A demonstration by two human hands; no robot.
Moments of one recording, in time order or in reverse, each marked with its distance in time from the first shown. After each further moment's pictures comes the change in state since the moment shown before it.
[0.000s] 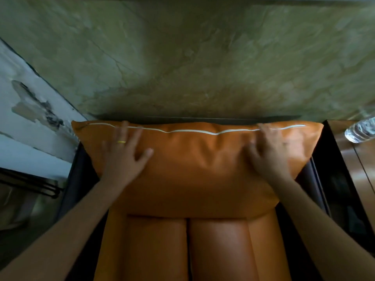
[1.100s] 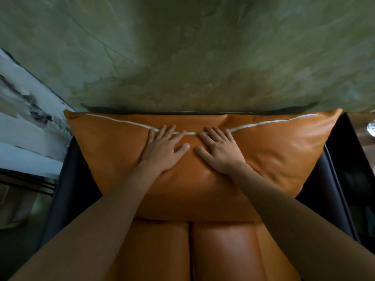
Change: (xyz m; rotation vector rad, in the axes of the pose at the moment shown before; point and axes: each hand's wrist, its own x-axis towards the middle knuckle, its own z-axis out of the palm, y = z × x) left_hand 0.061 0.060 0.087 0.157 -0.367 0.156; right_hand 0.032 -0.053 0.120 -0.203 -0.433 -0.375
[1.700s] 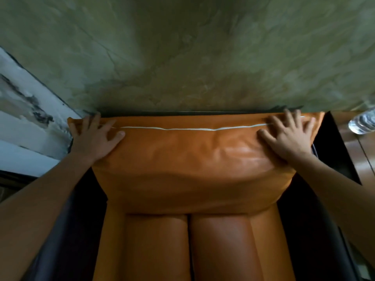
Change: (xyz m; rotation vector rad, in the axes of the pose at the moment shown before) left_hand -0.042 -0.170 -0.047 0.090 0.069 -0.337; right_hand -0.068 0.140 -0.073 -0.242 0.177 0.521
